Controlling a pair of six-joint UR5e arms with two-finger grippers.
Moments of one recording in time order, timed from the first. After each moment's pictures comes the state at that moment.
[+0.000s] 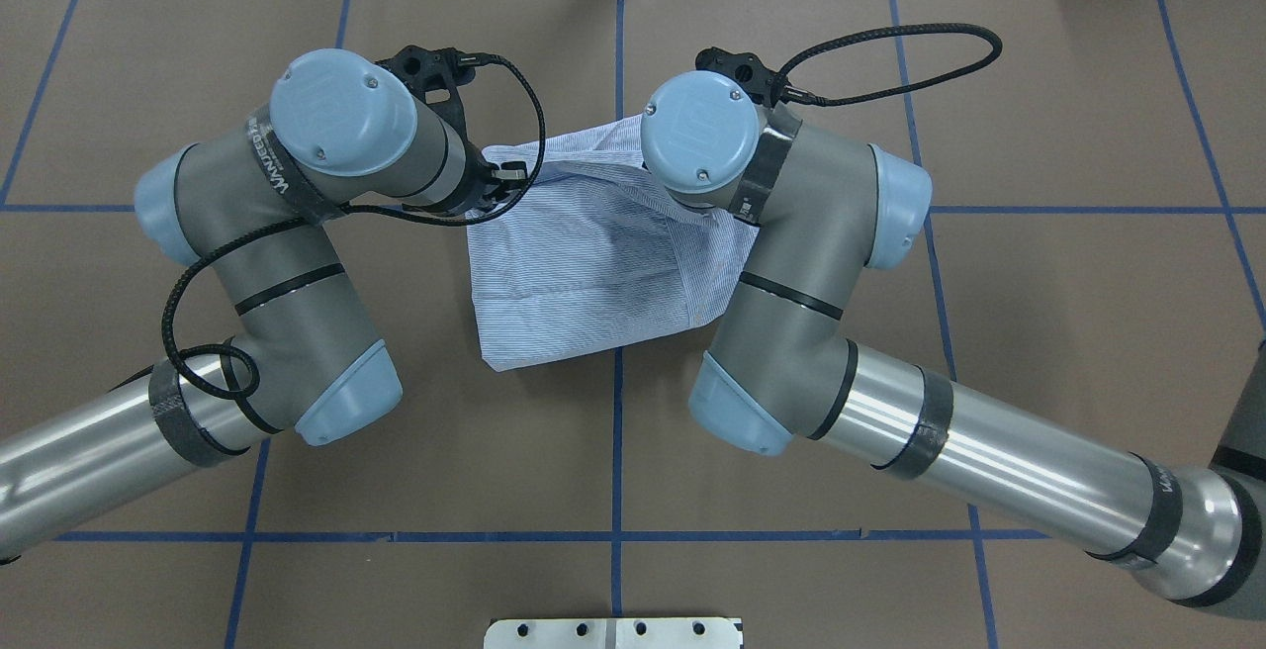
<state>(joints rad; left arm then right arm) -0.65 -2.21 -1.67 -1.76 -1.77 -1.27 0.59 -0.76 1.54 -1.65 1.55 1.57</state>
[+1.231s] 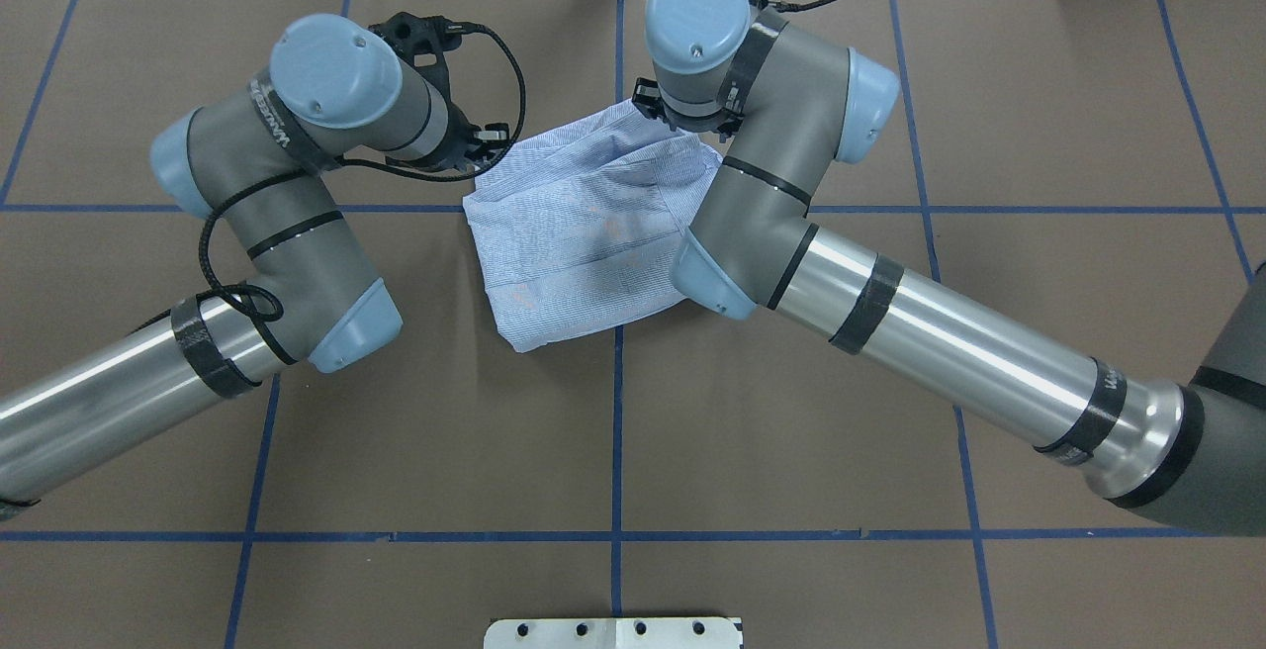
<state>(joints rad) -0.81 -2.23 -1.50 -1.91 -1.97 -1.09 0.75 -0.63 1.28 -1.49 1.82 1.32</state>
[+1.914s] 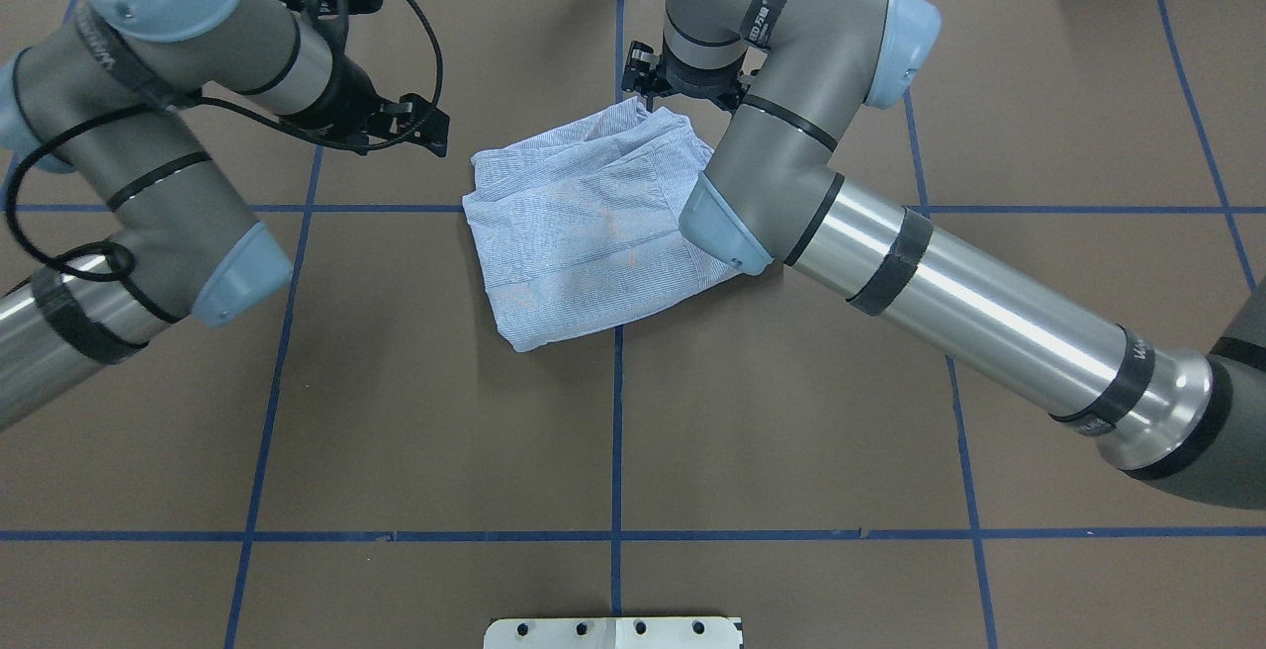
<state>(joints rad) -0.89 -2.03 -1.78 -1.84 -2.08 -0.84 0.79 -0.72 1.51 -1.70 1.91 1.10</state>
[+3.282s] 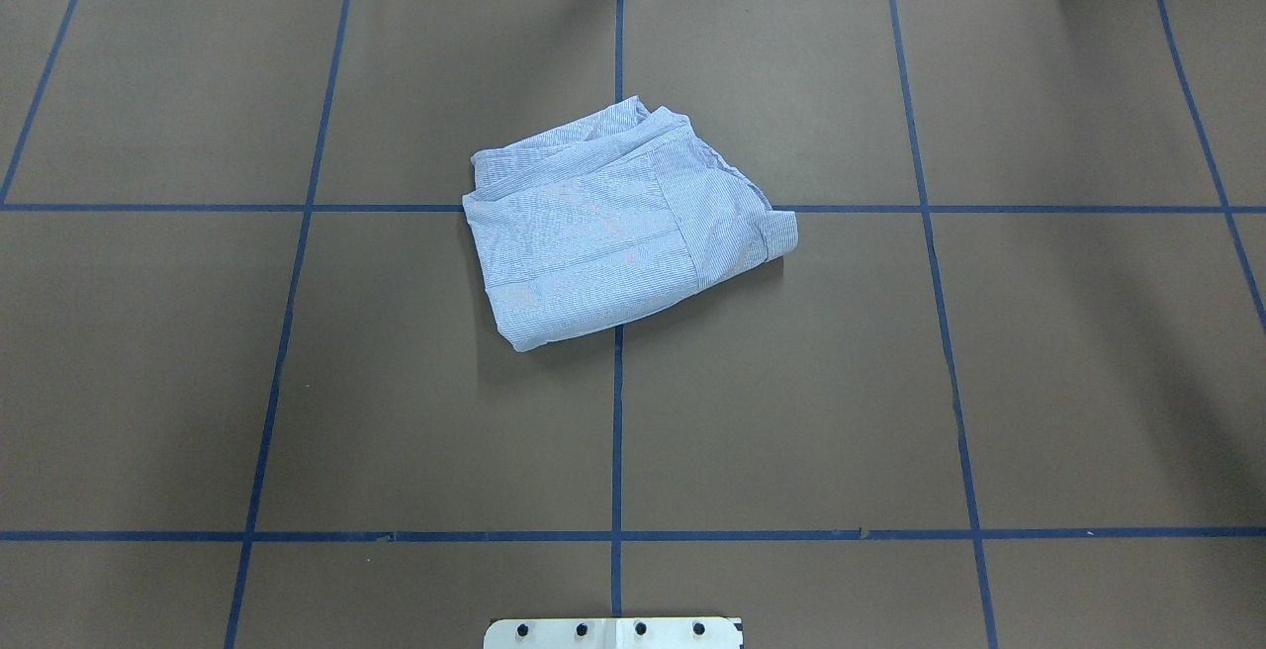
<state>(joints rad) -1.56 -1.53 -1.91 -1.48 -2.26 0.12 1.50 -1.64 1.89 -1.77 2.26 -0.15</state>
